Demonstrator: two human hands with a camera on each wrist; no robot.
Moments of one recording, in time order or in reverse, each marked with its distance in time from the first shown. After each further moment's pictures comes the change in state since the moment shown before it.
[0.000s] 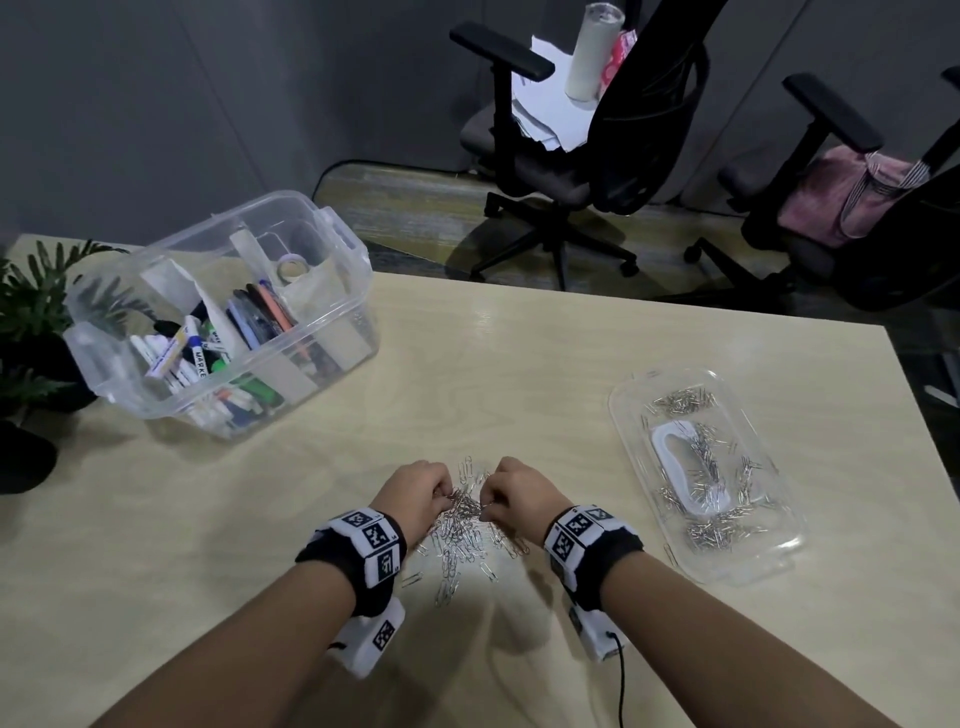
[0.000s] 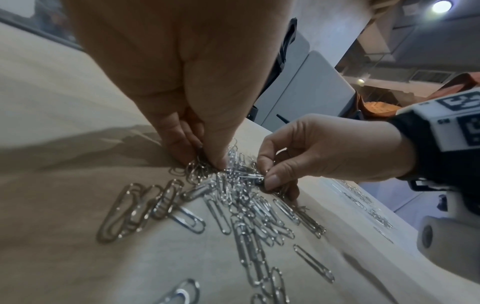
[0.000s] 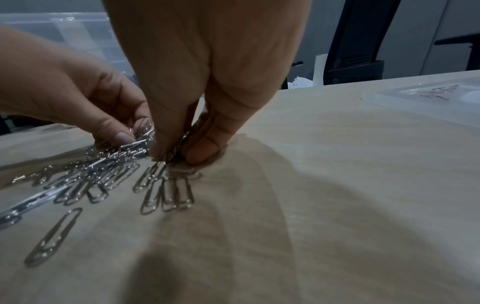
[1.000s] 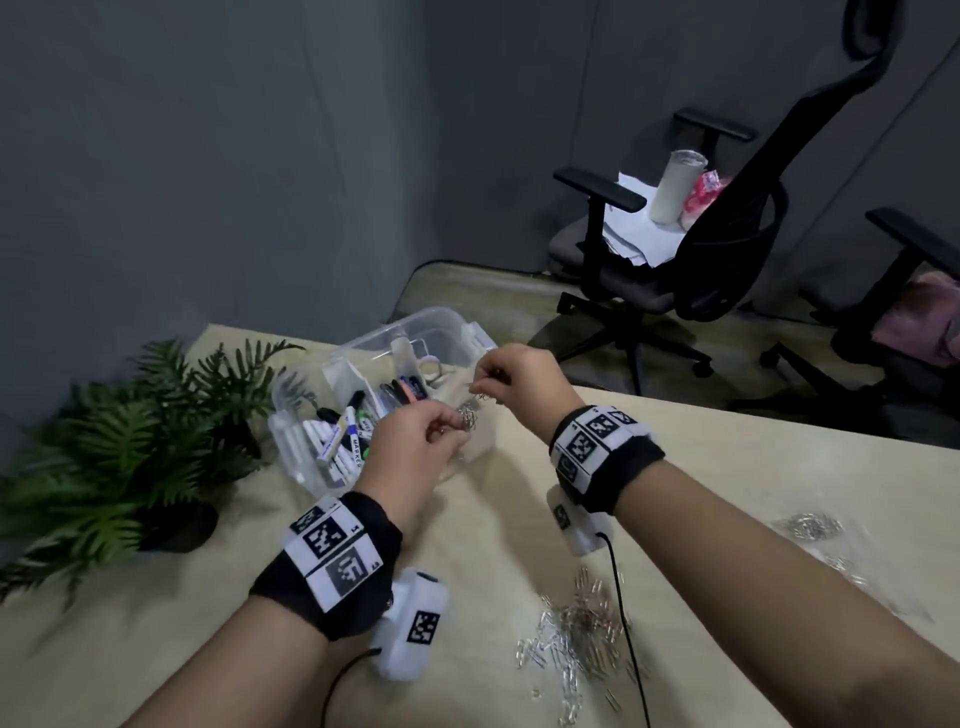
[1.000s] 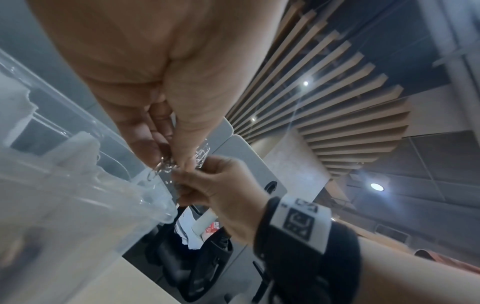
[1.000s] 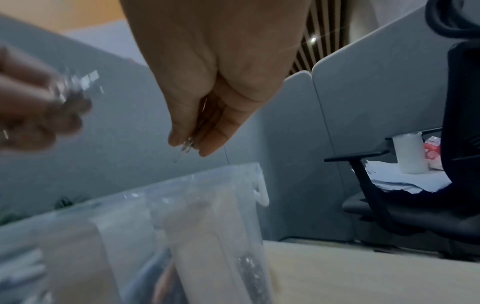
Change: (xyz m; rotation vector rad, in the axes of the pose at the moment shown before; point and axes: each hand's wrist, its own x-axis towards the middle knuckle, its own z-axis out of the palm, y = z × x) left_hand -0.046 -0.010 -0.221 -0.443 0.582 -0.018; right_hand 0.101 -0.216 -0.149 0.080 0.497 -0.415
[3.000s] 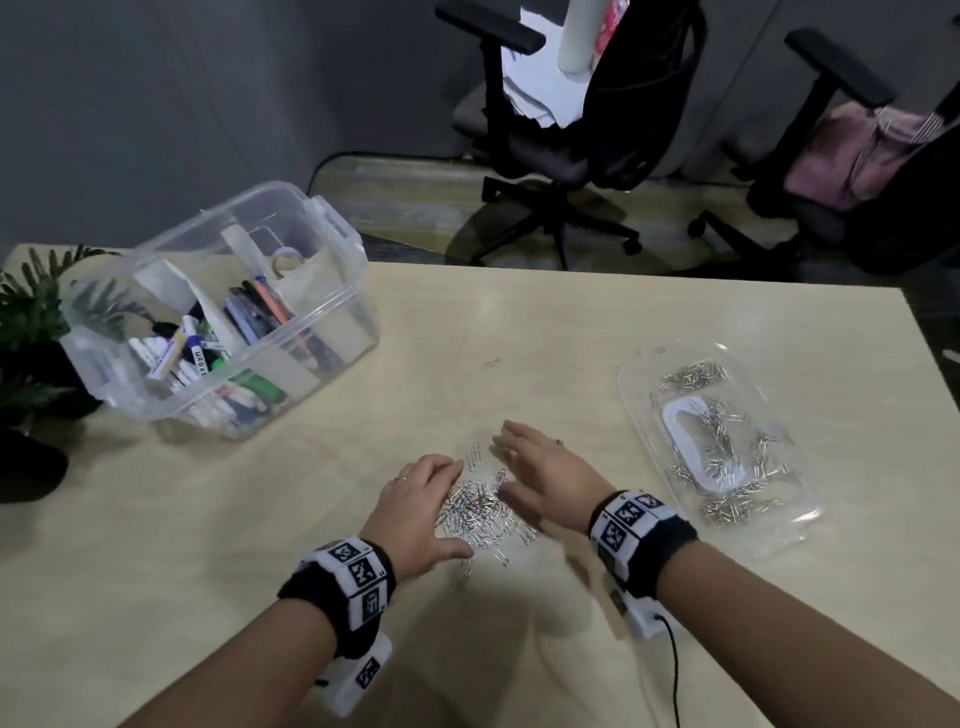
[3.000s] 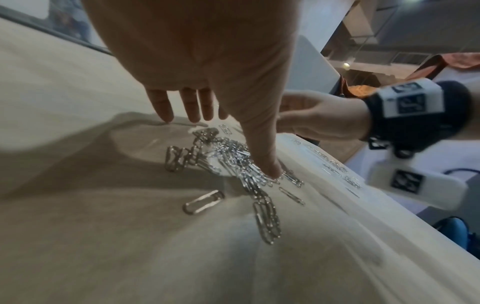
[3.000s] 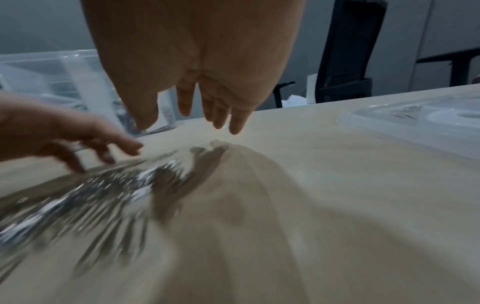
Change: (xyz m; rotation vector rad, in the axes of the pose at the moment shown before) left_hand -0.109 -0.097 0.173 0.574 -0.622 0.221; right_hand -0.248 0.159 0.020 -0.067 -0.351 0.238
